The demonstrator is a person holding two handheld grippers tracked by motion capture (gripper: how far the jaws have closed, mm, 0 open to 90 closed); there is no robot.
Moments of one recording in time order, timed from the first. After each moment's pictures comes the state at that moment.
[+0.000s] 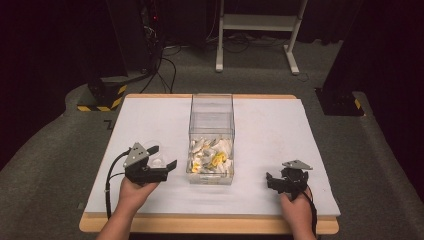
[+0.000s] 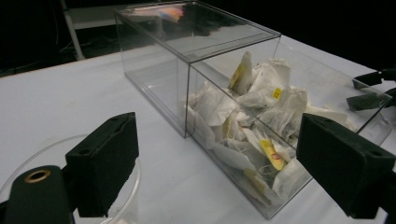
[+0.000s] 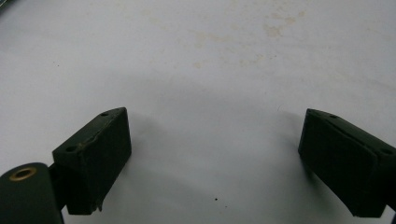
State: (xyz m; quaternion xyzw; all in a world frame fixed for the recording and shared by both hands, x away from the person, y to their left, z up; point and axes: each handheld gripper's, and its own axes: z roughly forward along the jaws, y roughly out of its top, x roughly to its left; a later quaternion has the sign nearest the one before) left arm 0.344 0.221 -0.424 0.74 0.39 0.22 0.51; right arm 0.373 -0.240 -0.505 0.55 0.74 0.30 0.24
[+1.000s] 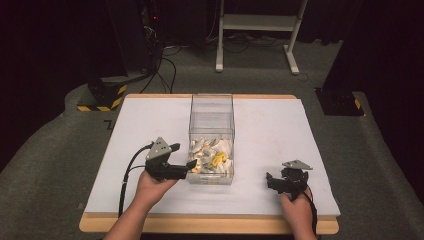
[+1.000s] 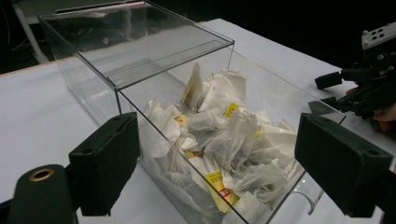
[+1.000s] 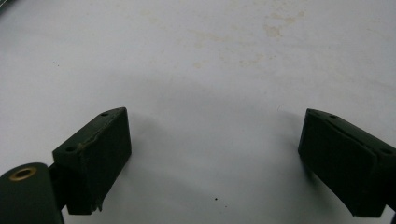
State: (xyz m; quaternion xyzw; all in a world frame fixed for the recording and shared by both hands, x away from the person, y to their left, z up) left arm 0.358 0.172 -0.413 0.76 0.36 0.18 0.51; right arm 0.373 -0.240 -0.505 0.55 0.74 0.30 0.24
